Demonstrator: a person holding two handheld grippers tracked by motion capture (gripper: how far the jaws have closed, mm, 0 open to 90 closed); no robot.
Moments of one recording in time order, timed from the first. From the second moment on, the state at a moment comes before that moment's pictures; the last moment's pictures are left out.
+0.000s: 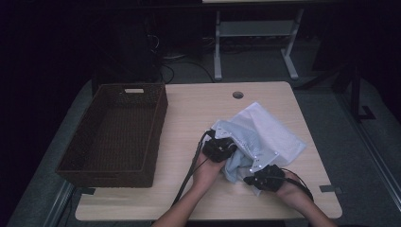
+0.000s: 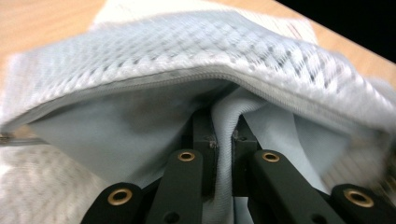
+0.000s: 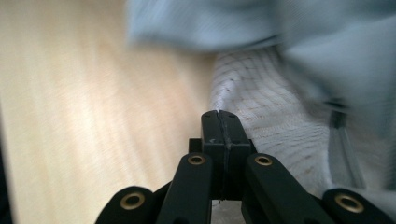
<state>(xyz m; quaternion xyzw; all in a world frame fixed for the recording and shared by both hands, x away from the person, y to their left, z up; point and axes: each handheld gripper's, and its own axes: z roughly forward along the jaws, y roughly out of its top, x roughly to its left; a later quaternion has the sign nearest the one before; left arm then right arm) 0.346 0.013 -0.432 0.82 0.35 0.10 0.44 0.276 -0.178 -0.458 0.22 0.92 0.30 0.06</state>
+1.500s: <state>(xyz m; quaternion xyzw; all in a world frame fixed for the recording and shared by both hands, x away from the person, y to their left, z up) 0.406 0.079 -0.458 0.87 0.36 0.06 0.34 0.274 -0.195 -0.448 0.20 0.93 0.31 0.03</state>
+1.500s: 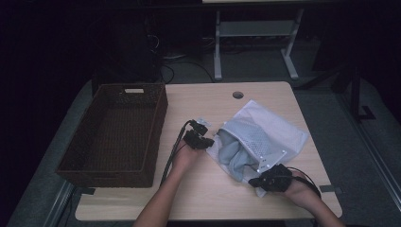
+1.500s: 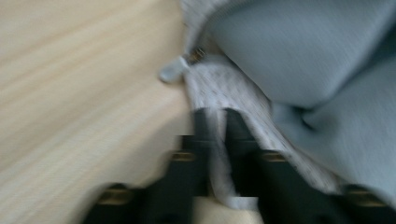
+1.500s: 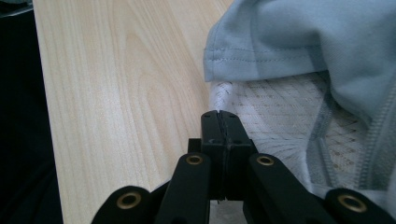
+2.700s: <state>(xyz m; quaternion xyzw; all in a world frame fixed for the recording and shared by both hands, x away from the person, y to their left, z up) 0.278 0.106 -0.427 0.87 0.30 0.05 0.39 0.306 -0.179 -0.407 0.24 0.88 0.39 0.10</state>
